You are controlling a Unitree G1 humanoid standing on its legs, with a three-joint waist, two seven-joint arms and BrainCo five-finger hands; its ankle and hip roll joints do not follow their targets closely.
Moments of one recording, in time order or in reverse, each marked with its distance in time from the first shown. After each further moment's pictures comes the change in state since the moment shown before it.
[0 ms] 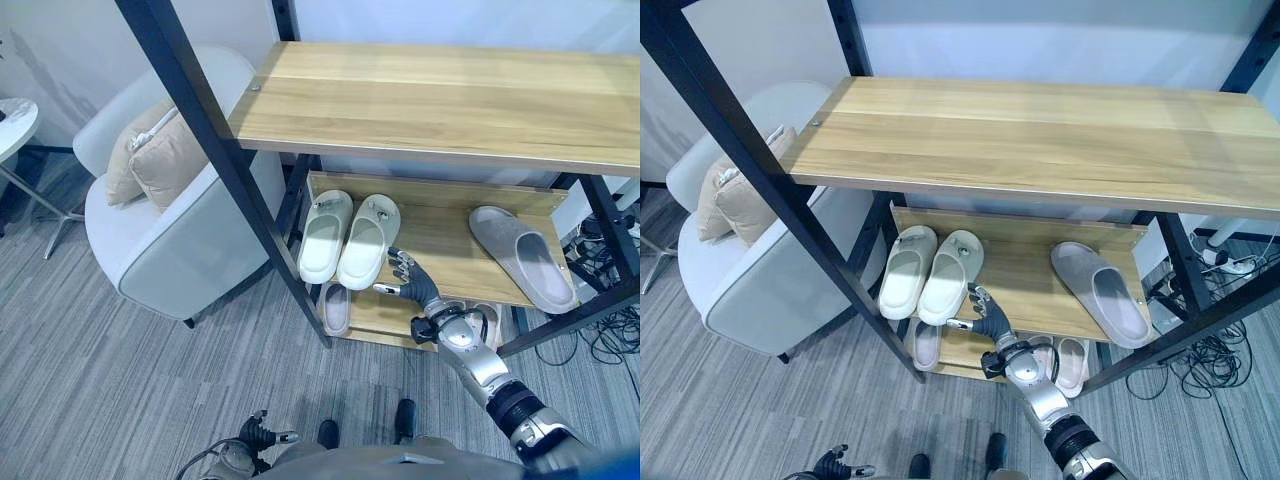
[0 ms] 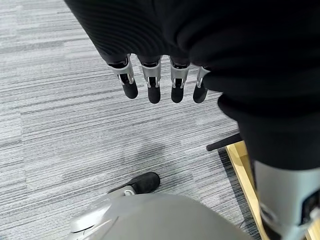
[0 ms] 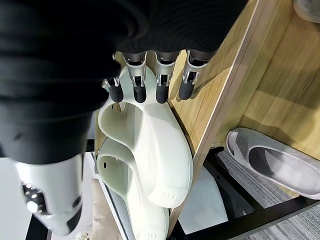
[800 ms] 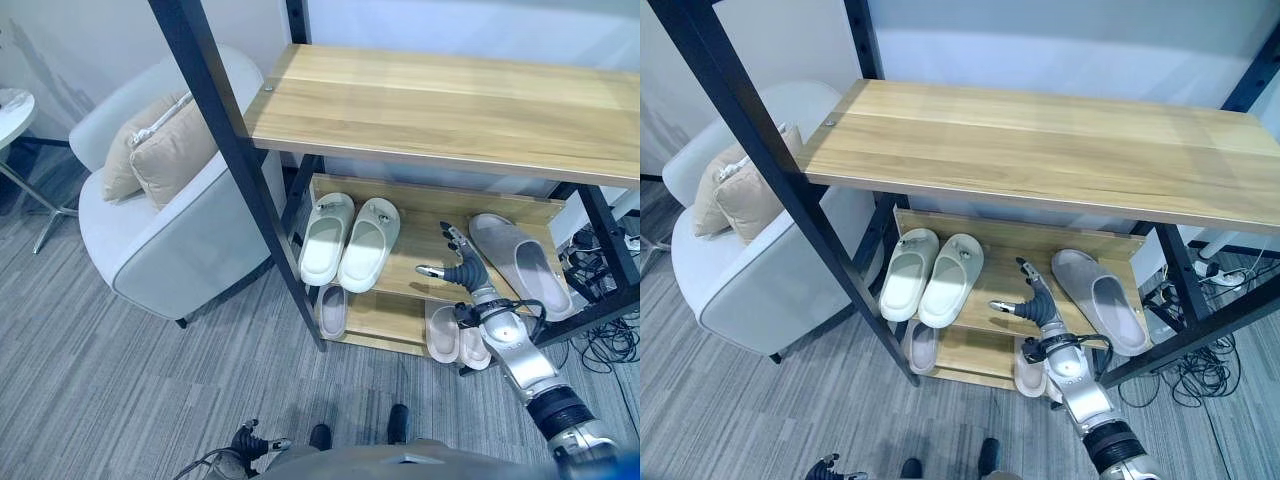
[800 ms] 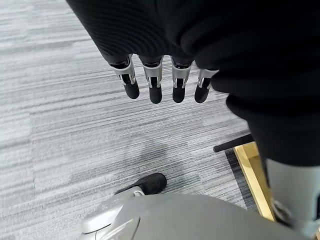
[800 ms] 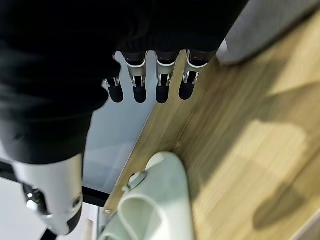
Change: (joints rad) left arm 0.029 0.003 0.016 0.001 0.046 -0.001 0.019; right arm 0.102 -0.201 -0.248 -0.214 -0.344 -0.031 -0.123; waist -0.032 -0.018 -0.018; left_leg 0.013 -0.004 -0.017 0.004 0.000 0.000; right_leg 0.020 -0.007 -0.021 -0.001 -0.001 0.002
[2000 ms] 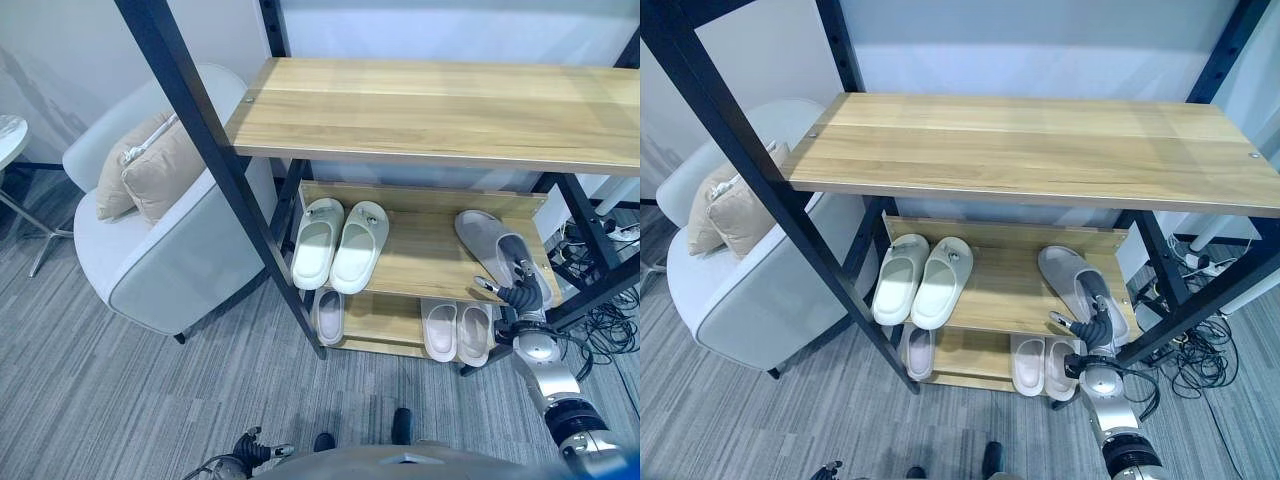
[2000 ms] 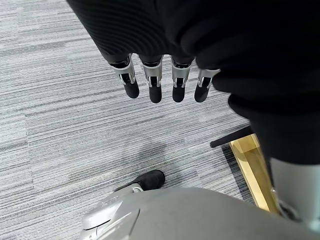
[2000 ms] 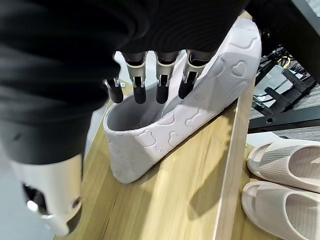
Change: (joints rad) left arm 0.017 -0.002 0.024 0.020 -0.010 -0.005 -0.026; right arm 0.004 0.078 -0.138 0.319 0.200 0.023 -0.132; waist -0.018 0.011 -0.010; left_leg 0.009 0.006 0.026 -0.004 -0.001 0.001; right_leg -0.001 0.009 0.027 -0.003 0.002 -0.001
